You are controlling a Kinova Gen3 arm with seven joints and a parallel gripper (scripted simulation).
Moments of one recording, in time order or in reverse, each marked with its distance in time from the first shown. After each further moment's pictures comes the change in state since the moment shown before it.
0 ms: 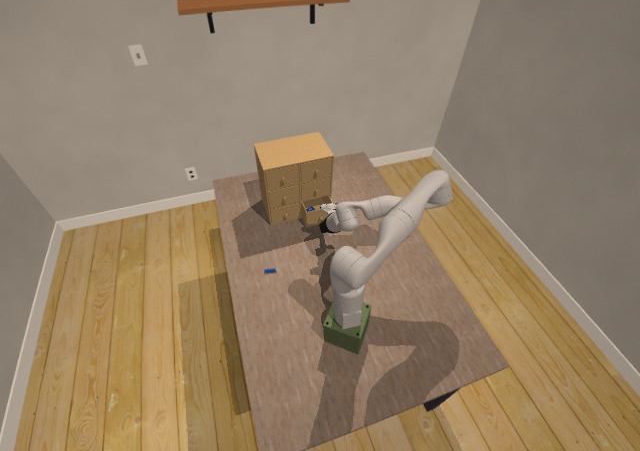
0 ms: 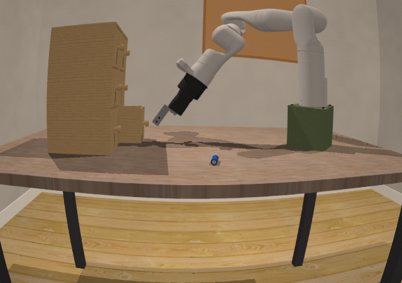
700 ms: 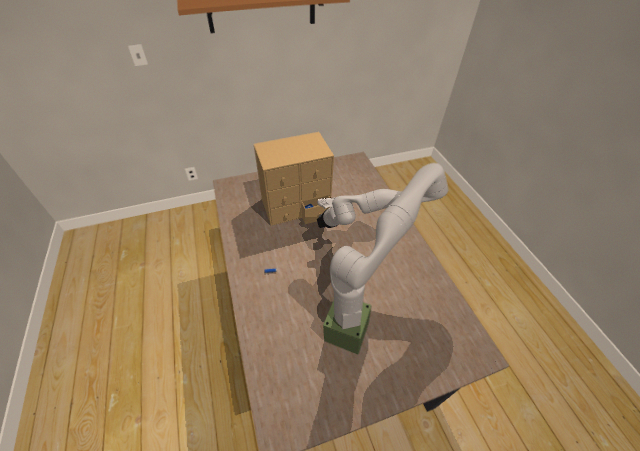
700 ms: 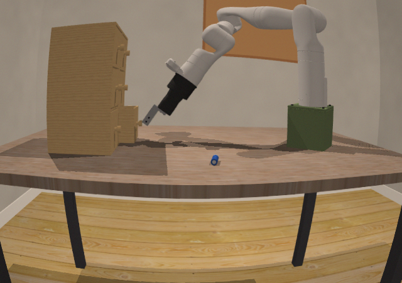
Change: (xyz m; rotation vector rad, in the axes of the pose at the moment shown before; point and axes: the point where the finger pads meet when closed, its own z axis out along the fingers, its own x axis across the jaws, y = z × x) arm 0.000 -0.026 0.018 0.000 0.001 0.000
